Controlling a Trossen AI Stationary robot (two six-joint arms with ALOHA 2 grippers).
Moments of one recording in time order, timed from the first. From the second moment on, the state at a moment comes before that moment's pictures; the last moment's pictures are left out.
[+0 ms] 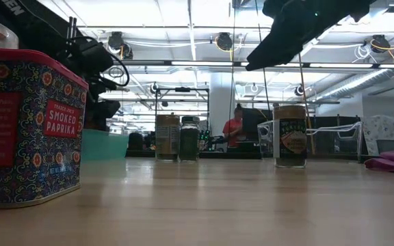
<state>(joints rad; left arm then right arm) 0.74 1.18 0.48 -0.11 -0.51 -0.38 -0.03 1.18 0.79 -0.13 0.17 0.00</state>
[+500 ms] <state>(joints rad) 0.73 1.18 0.48 -0.12 -0.48 -0.41 -0.03 1.18 0.79 -0.14 0.17 0.00</state>
